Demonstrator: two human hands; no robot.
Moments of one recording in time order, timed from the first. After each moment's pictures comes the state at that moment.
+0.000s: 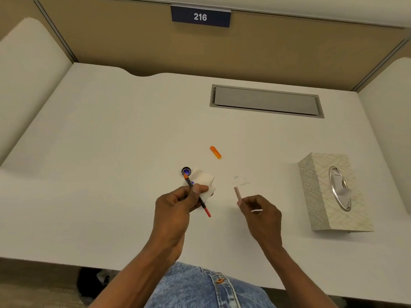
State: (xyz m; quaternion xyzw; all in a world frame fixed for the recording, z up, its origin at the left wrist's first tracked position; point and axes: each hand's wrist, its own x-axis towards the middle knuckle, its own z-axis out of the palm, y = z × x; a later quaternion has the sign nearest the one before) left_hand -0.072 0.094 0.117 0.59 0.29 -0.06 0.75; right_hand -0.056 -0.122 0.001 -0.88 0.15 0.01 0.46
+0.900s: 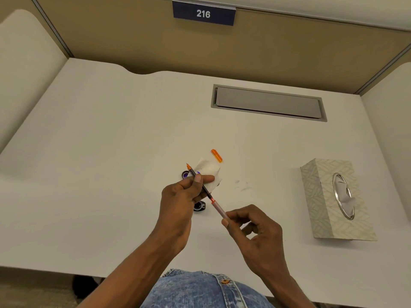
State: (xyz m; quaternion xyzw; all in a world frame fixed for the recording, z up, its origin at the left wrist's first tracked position) left_hand -0.032 0.100 0.104 0.57 0.26 -0.08 0.78; right_hand -0.079 -0.085 0.082 -0.85 -0.02 -0.02 0.52
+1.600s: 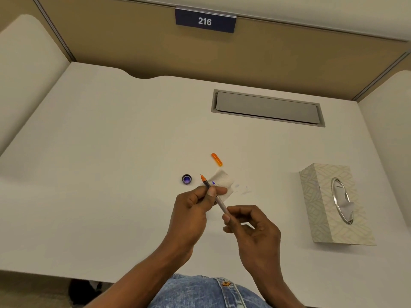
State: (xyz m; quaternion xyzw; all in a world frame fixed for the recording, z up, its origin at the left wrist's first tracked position) left_hand -0.046 0.087 0.110 0.67 0.18 -0.10 0.71; right_hand -0.078 -0.064 0.098 -0.78 0.13 0.00 0.62
